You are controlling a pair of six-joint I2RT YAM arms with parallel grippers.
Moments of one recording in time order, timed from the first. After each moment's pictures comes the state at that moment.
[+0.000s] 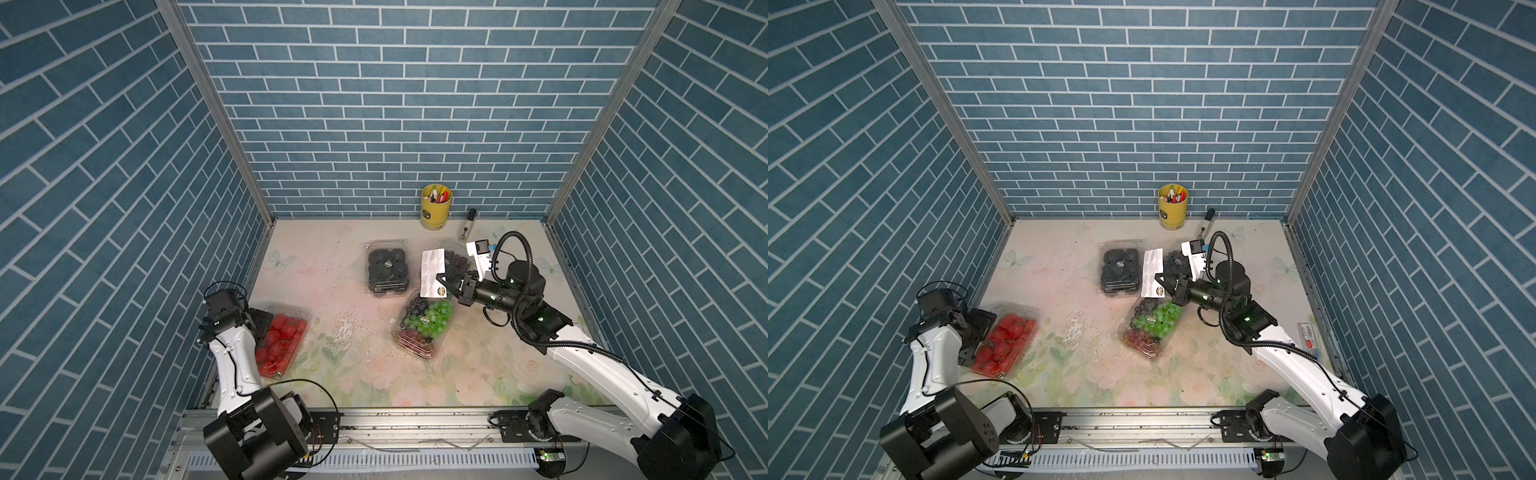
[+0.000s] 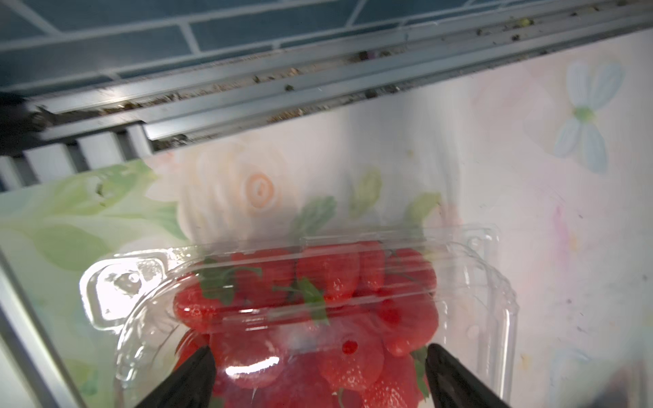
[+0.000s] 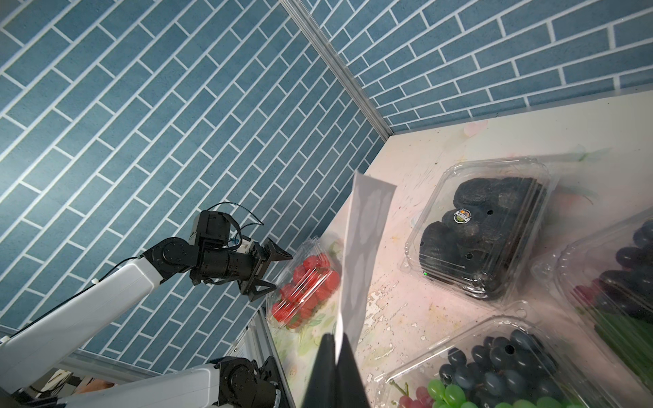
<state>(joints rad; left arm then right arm) 0.56 1.07 0.75 -0.81 0.03 -0.77 0.60 1.05 0.76 0.14 -0.55 0.65</state>
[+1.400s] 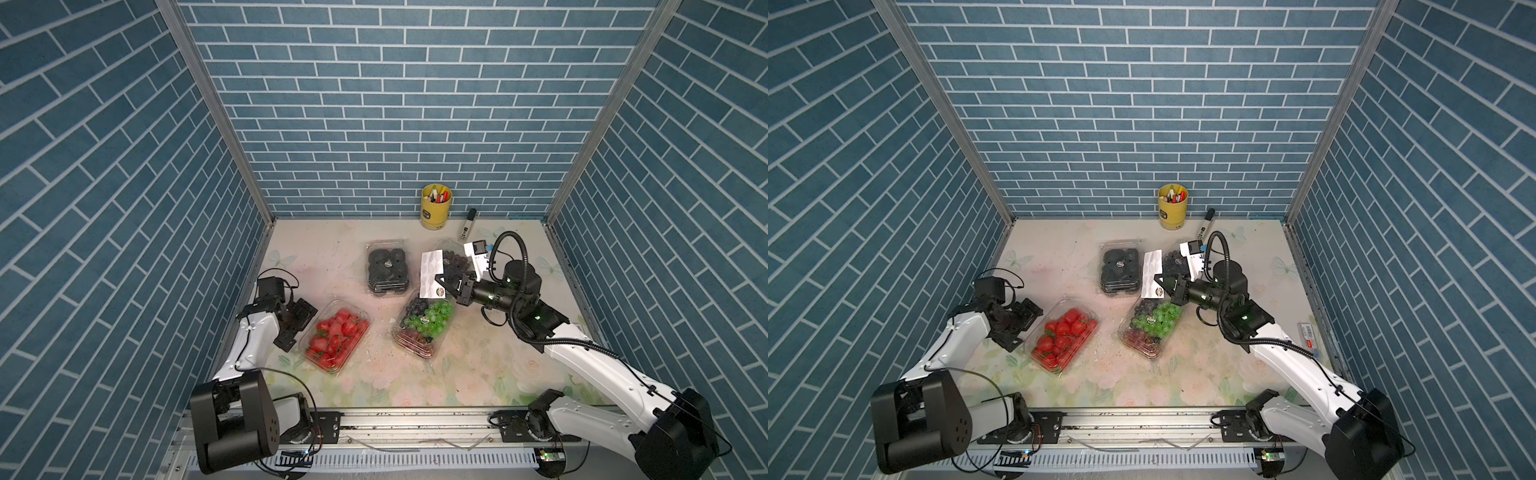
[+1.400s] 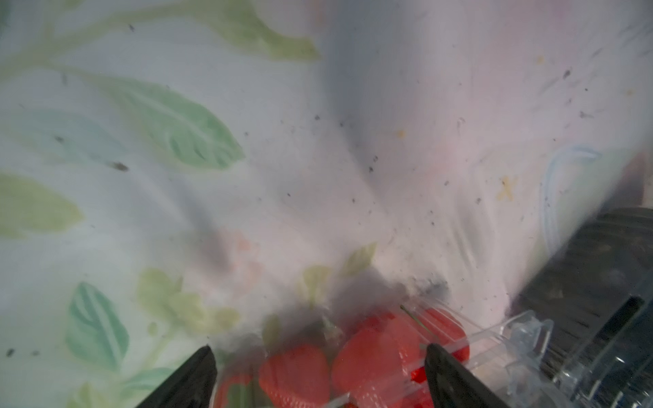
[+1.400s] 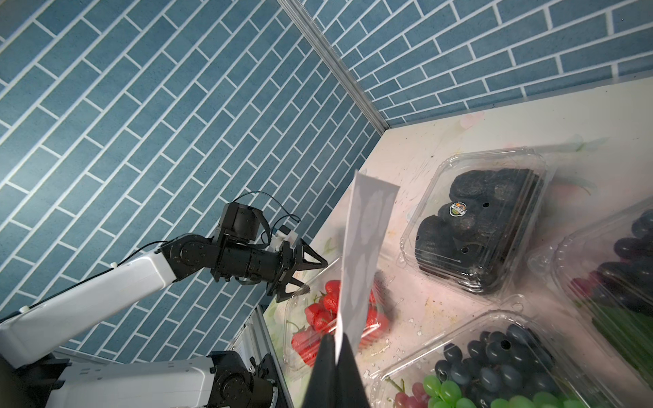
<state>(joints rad) 0.19 1.19 0.70 -0.71 0.18 -0.82 0.60 1.08 0.76 0.15 -0.55 0.65</state>
